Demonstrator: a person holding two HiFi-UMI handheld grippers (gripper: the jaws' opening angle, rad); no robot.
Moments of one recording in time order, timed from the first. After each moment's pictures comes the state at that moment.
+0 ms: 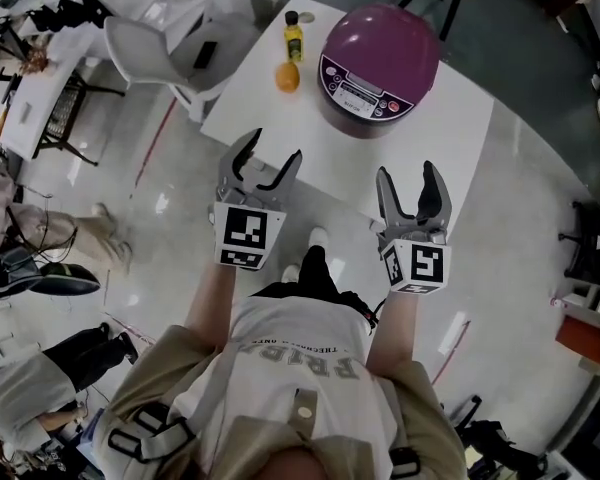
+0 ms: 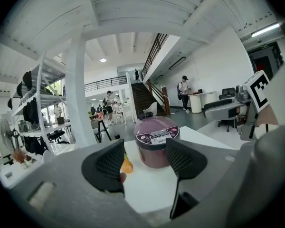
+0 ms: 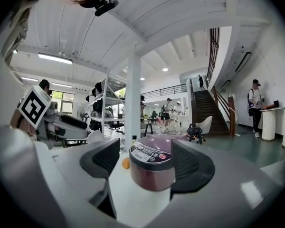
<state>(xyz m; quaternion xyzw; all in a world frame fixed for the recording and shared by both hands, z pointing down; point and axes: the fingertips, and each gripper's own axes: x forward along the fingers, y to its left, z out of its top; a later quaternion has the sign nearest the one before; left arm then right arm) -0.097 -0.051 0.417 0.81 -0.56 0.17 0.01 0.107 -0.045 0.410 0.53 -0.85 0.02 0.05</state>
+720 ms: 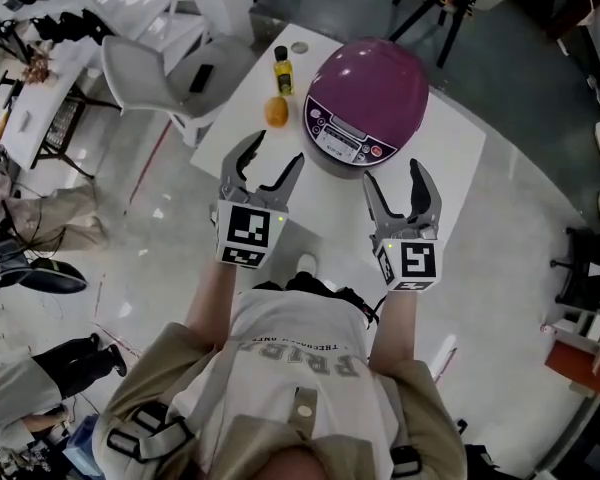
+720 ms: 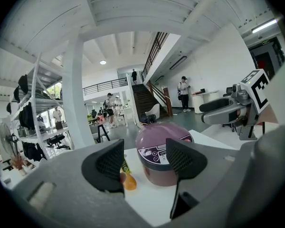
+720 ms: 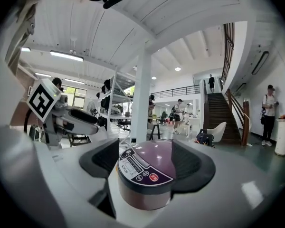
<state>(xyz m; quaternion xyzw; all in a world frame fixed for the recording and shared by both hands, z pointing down) -0.074 -0.136 0.402 0.81 -0.57 0.17 -0.01 0.101 -0.133 0.399 0.47 -0.88 -0.02 0.08</state>
